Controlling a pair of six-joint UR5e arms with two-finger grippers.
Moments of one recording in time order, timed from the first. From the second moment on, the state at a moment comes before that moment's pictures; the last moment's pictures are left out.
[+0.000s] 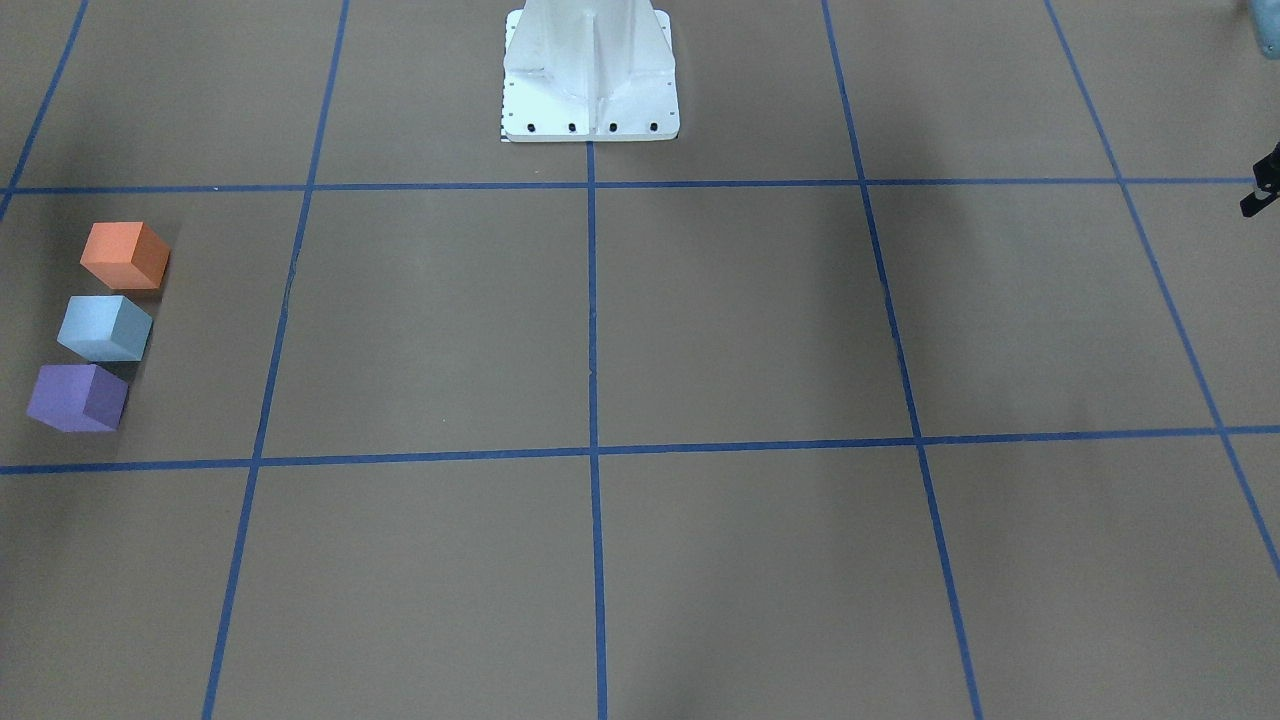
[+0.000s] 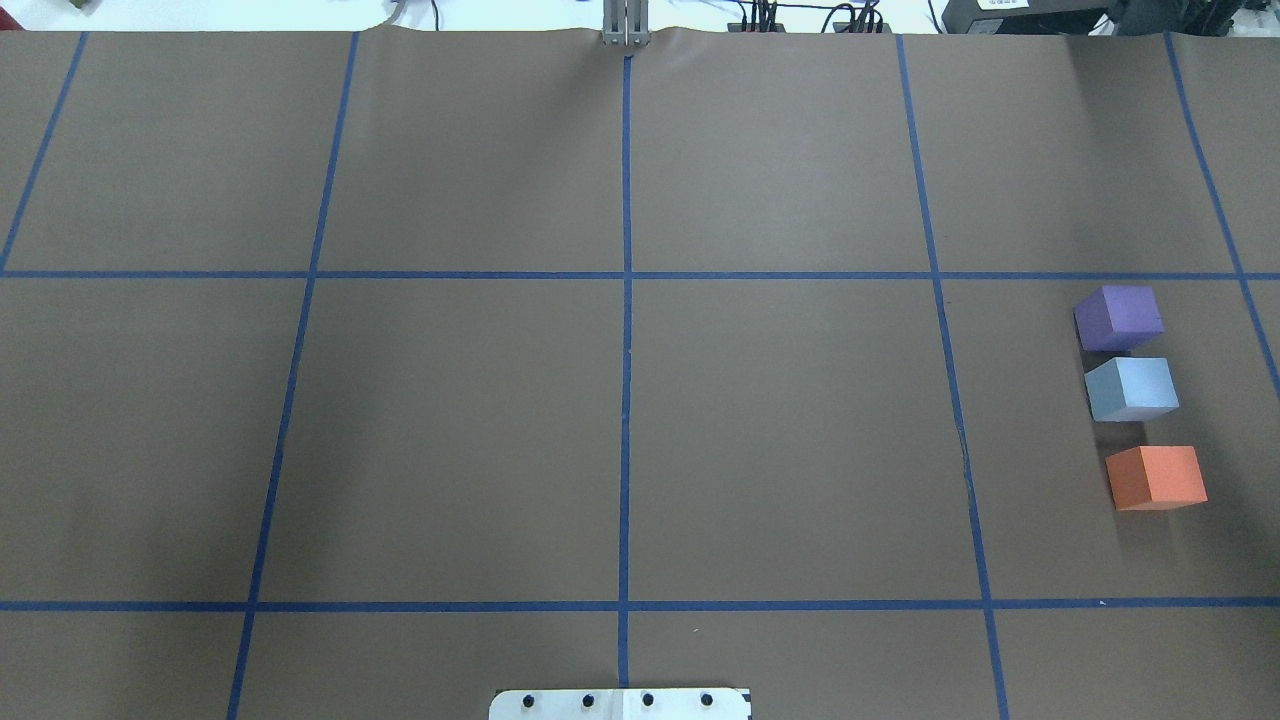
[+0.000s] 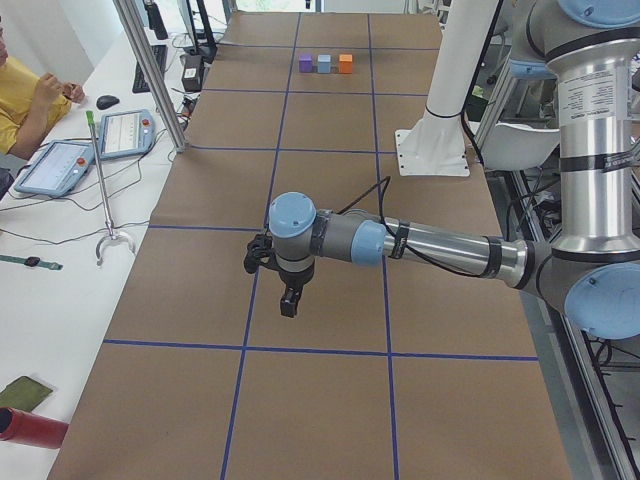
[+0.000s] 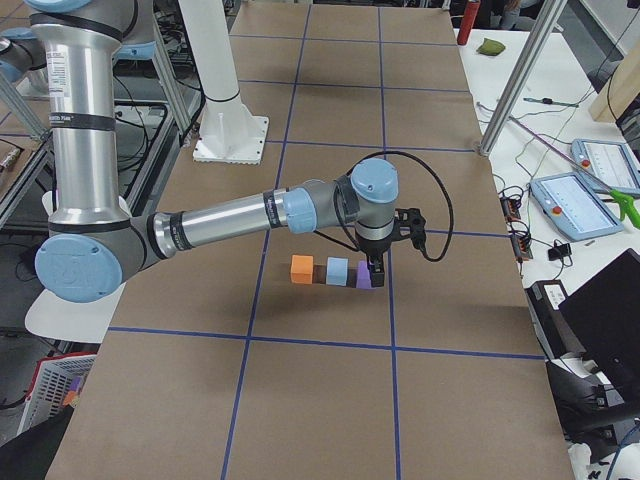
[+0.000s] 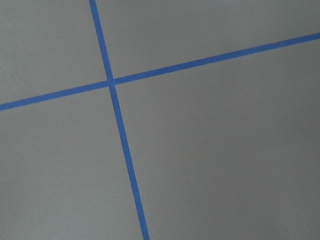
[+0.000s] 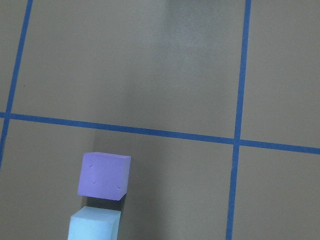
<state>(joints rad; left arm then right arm) -1.46 -1.42 -1.87 -1.58 -2.38 0.03 1.47 -1.57 1.85 -1.59 2.35 0.15</state>
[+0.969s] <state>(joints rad) -1.46 -1.45 -1.93 -1.58 -2.41 -0.05 1.47 -1.58 1.89 -1.59 2.36 0.16</state>
